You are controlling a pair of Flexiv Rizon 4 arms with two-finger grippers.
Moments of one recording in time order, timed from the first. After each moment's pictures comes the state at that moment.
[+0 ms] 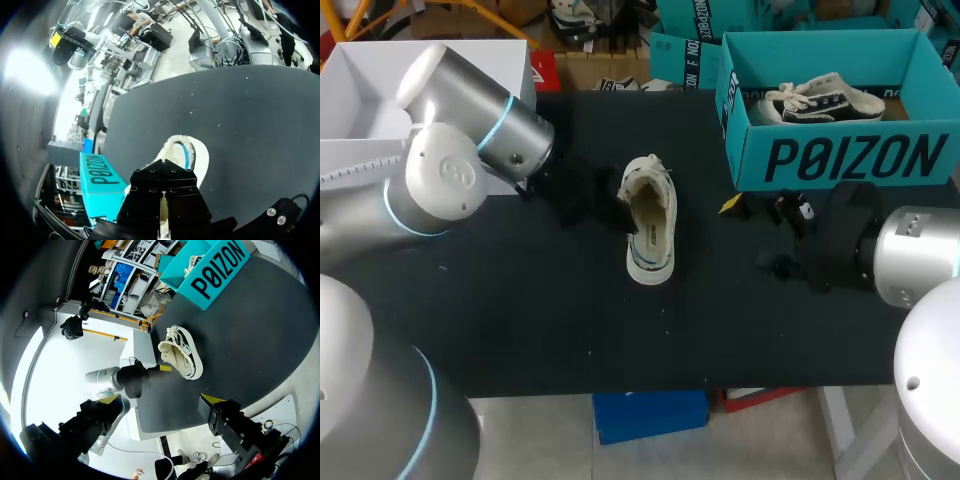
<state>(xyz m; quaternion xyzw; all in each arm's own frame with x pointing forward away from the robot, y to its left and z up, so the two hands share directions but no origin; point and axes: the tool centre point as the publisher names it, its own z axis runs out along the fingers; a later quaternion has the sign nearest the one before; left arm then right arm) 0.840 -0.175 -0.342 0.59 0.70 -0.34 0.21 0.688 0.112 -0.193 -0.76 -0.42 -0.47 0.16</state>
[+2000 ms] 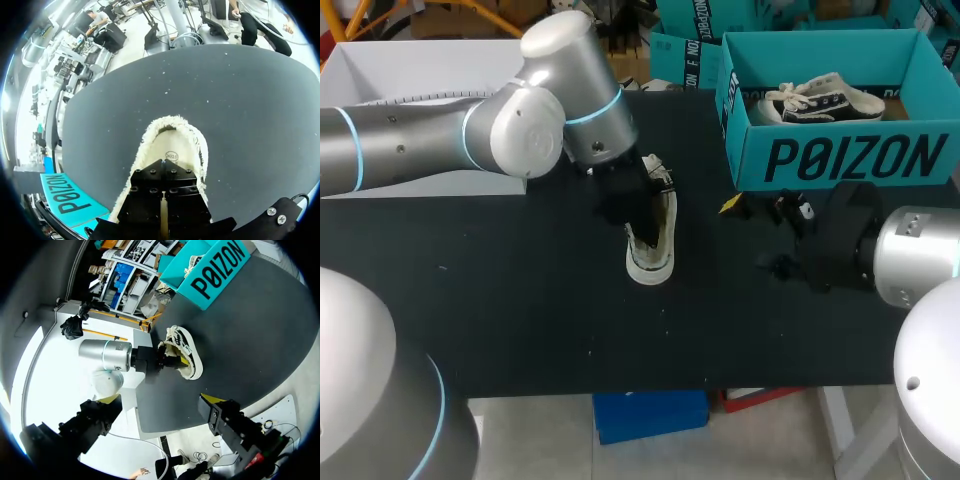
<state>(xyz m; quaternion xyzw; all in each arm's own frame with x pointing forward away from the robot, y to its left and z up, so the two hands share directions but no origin) 0.857 -0.208 -0.395 0.70 0.68 -0.20 0.07 0.688 0.112 -0.193 -0.76 -0.42 -0.47 0.16</state>
